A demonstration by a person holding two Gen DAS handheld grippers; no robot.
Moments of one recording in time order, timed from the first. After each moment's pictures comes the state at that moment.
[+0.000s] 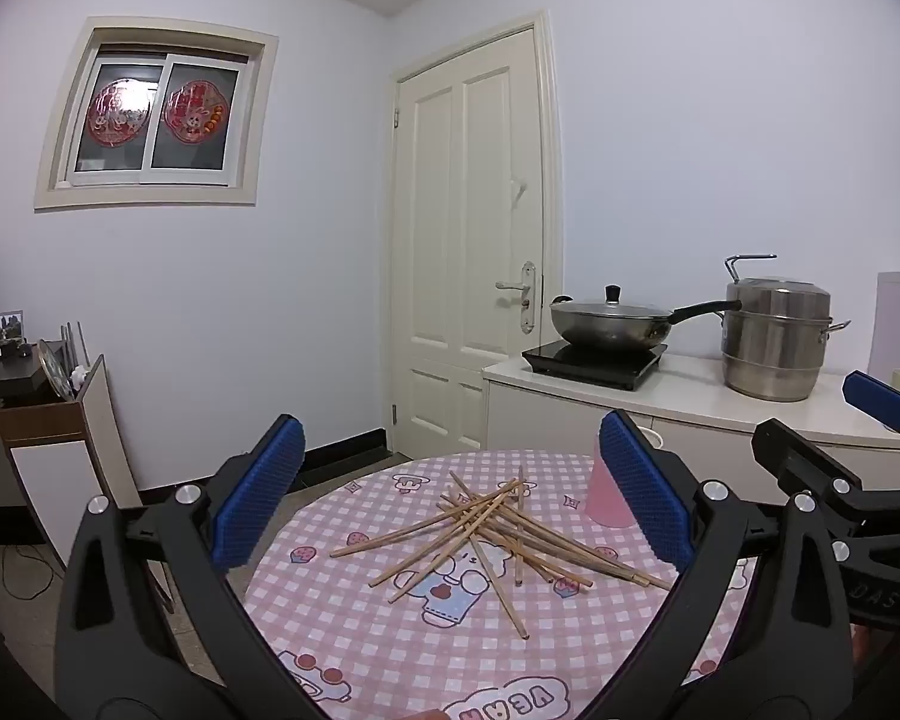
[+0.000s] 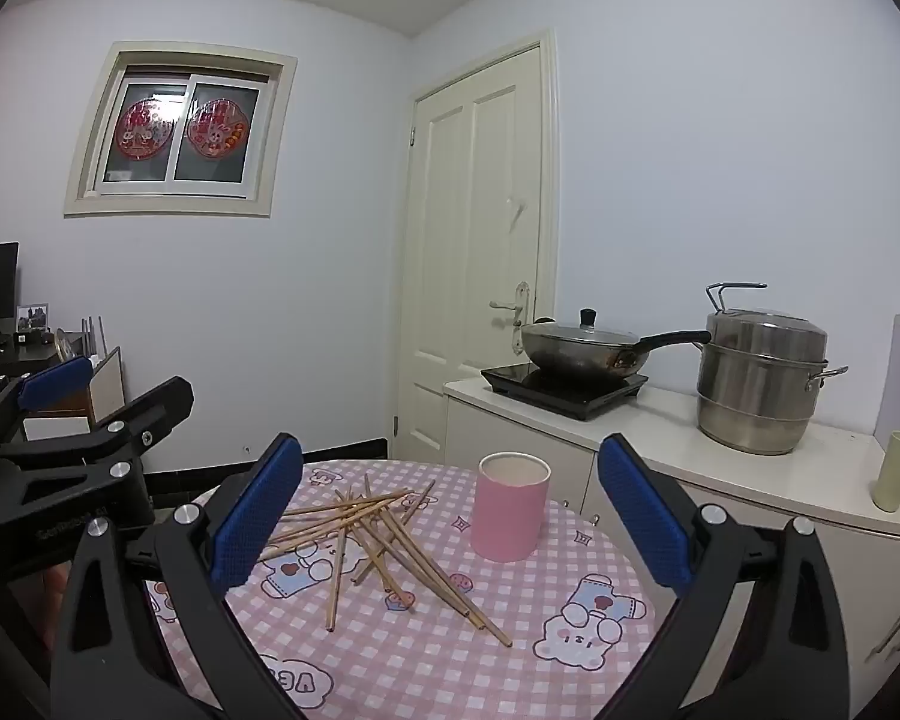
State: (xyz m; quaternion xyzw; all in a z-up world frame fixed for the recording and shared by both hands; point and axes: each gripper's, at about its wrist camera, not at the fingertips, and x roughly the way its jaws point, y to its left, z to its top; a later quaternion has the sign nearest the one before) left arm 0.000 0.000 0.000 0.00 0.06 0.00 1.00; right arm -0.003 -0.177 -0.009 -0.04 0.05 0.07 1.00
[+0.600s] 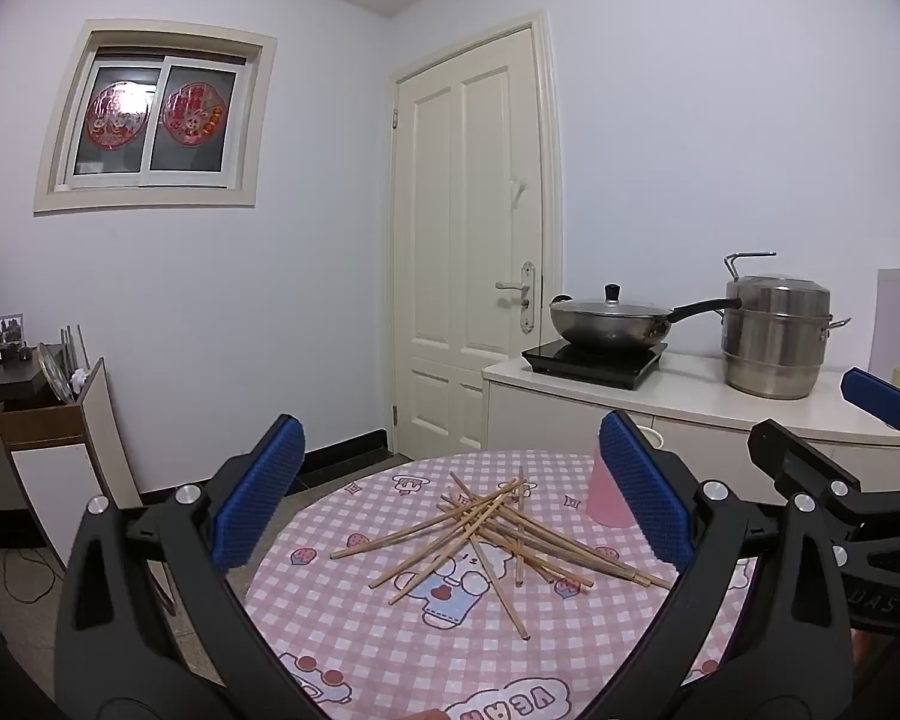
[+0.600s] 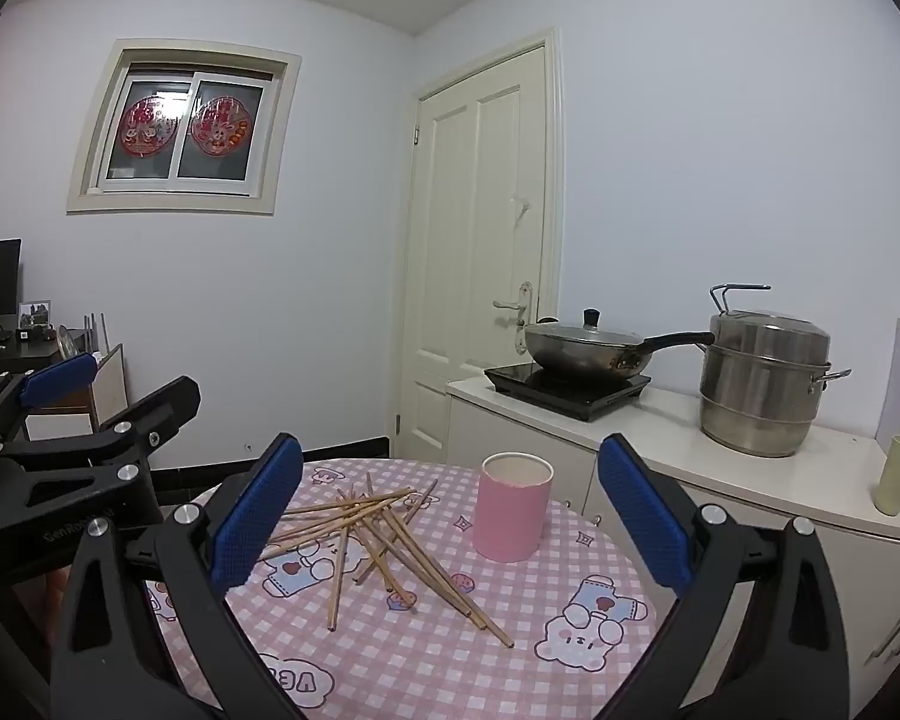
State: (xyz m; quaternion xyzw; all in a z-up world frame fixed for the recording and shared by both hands) left arm 0.000 0.000 -0.001 0.00 0.06 0.00 1.00; right arm -0.003 -0.171 -0.010 -0.04 0.06 0.07 1.00
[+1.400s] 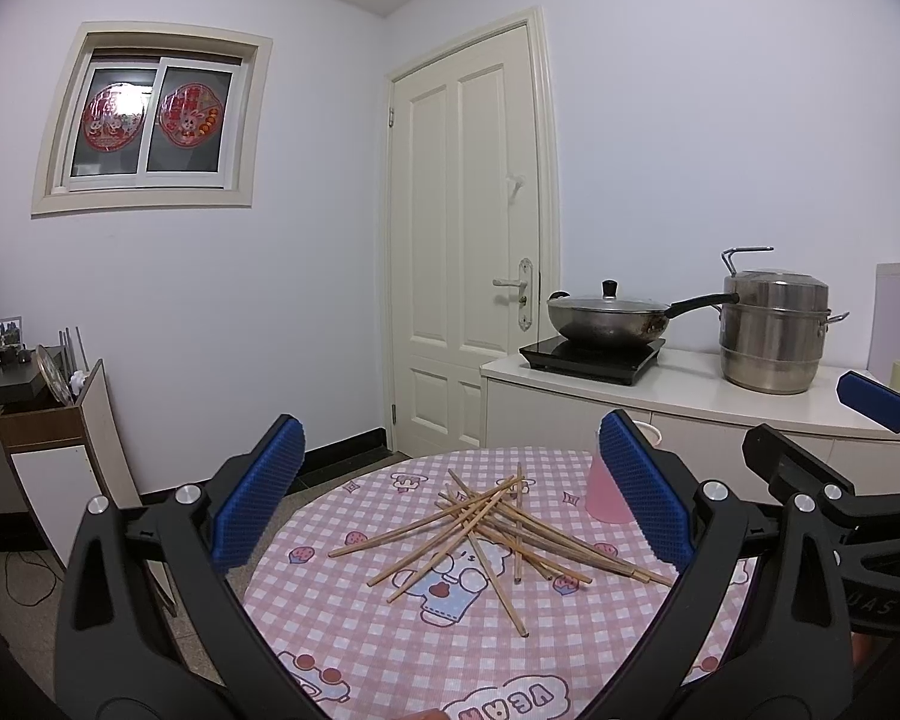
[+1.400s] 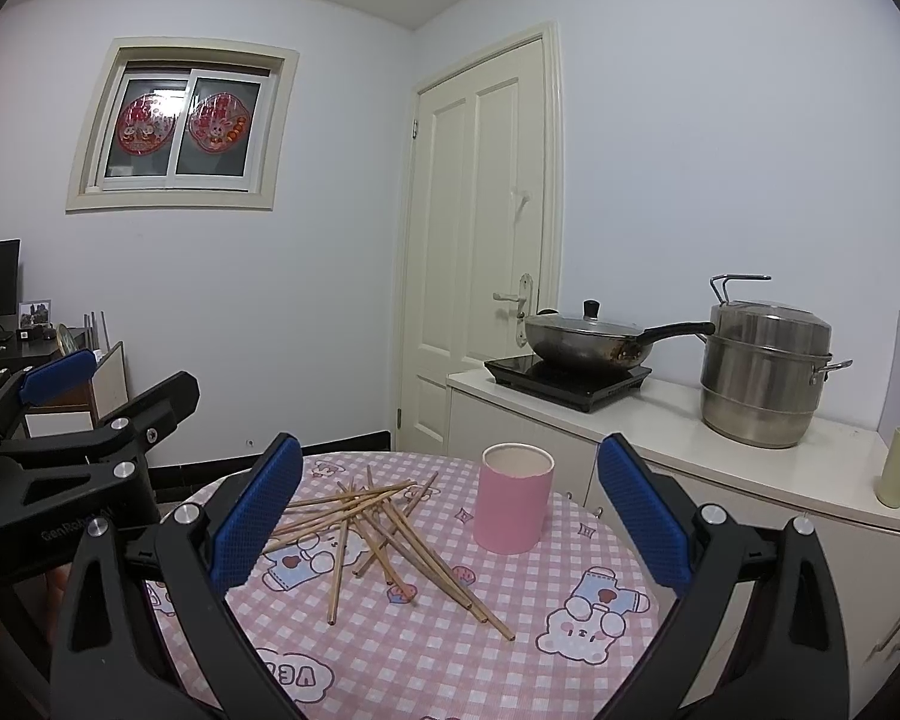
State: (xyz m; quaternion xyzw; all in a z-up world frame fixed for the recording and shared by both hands) left arm 0.001 -0.007 -0.001 0.01 0.06 0.00 1.00; right arm 0.003 -0.173 -0.019 -0.04 0.06 0.07 0.99
